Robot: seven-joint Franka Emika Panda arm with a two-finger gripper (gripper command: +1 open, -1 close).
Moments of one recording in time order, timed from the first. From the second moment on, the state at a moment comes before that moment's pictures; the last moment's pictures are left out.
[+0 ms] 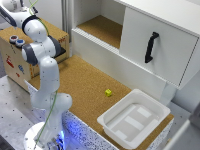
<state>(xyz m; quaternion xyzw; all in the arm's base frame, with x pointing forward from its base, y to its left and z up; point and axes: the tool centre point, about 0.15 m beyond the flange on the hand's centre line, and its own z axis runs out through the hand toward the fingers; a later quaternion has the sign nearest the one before) 0.187 0.555 0.548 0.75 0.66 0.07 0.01</state>
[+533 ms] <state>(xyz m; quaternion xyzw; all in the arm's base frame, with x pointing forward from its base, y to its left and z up) 0.238 0.470 0.559 0.79 0.61 0.03 0.06</state>
